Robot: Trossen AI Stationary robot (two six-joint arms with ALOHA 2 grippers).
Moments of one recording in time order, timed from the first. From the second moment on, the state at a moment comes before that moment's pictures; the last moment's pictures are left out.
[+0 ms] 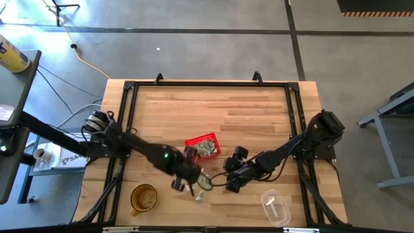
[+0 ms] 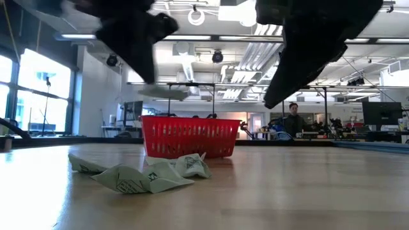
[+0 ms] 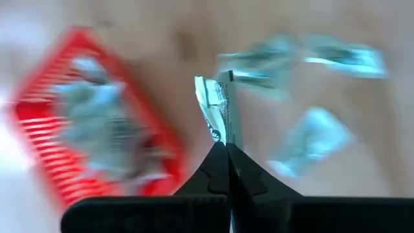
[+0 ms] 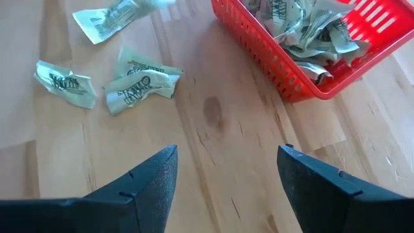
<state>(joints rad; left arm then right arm) -0.43 1.74 1.31 -0.76 -0.26 0.00 0.48 1.74 1.10 -0.42 0.42 0.67</state>
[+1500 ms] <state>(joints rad) -0.53 1.74 1.08 -0.41 -0.10 -0.29 0.51 1.74 1.10 -0.43 0.28 0.42</state>
